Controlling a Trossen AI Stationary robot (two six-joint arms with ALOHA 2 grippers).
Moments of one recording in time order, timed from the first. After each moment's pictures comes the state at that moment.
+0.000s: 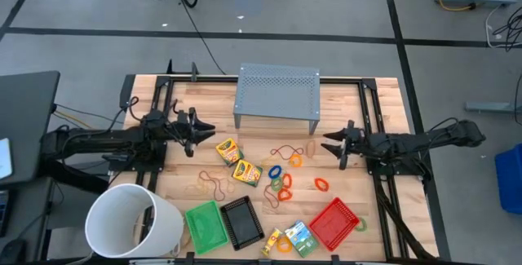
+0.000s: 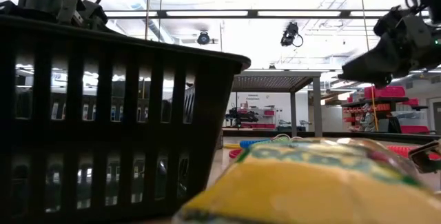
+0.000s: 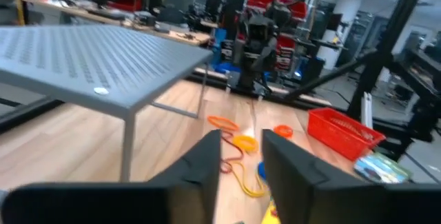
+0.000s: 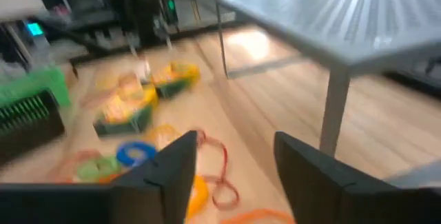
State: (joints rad) left arm 0.29 0.58 0.01 0.58 0.19 -0.19; right arm 0.17 0.33 0.03 0.04 0.43 0.25
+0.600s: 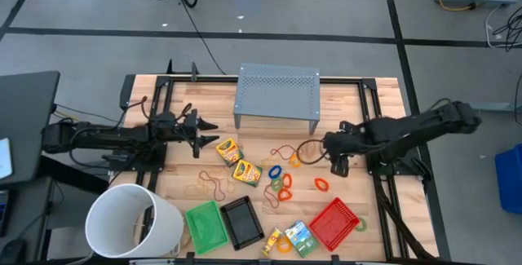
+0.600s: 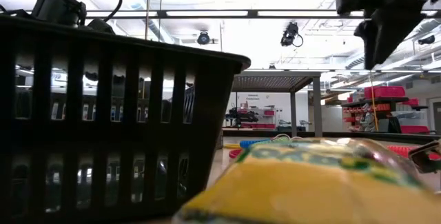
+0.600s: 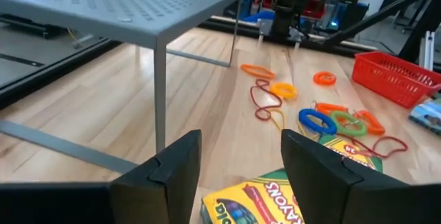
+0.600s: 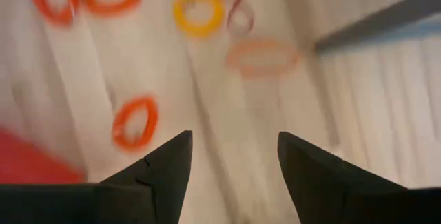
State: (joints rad) left arm 0.29 0.76 0.01 0.58 0.10 -0.08; right arm 0.22 1.20 1.00 -1.18 0.15 0.46
